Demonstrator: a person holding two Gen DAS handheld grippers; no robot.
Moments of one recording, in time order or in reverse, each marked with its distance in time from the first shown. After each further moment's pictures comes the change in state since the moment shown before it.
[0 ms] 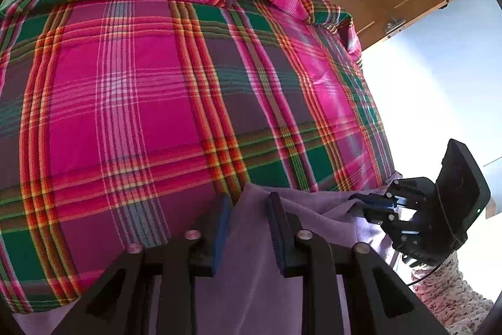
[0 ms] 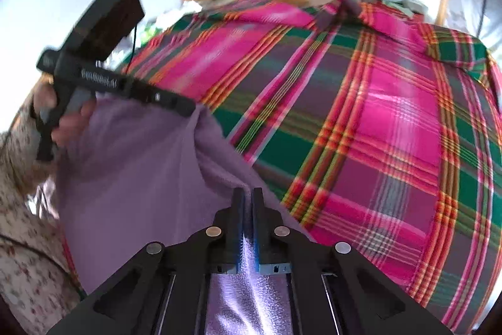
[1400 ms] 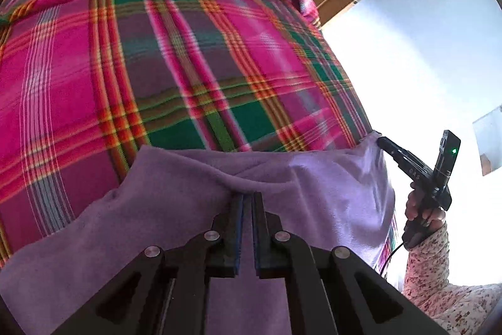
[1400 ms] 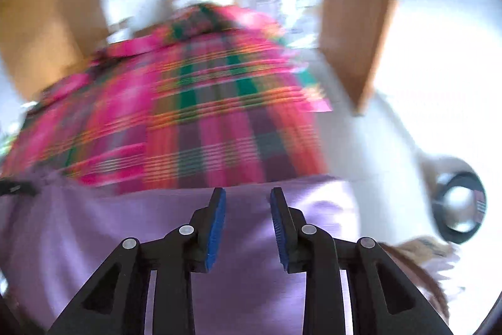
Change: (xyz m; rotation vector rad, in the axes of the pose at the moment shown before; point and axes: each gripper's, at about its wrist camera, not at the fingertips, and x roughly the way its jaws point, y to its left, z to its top) left arm 0.029 -0.055 -0.032 0.134 0.082 -0.060; right arm -0.125 -0.091 -0.143 0.591 -0.192 -0.683
